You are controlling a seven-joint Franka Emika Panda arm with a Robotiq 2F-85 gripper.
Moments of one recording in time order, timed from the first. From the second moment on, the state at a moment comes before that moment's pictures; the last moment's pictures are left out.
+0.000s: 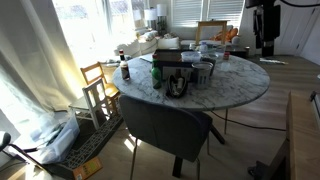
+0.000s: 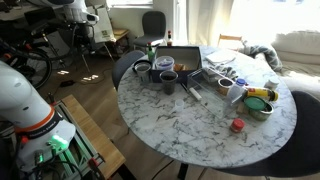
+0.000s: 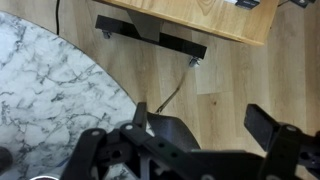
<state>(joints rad) 0.20 -0.47 0.20 -2.59 0.10 1.89 0.04</state>
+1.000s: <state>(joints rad) 0.10 -0.31 0.15 -2.51 -0.01 2.14 0.04</state>
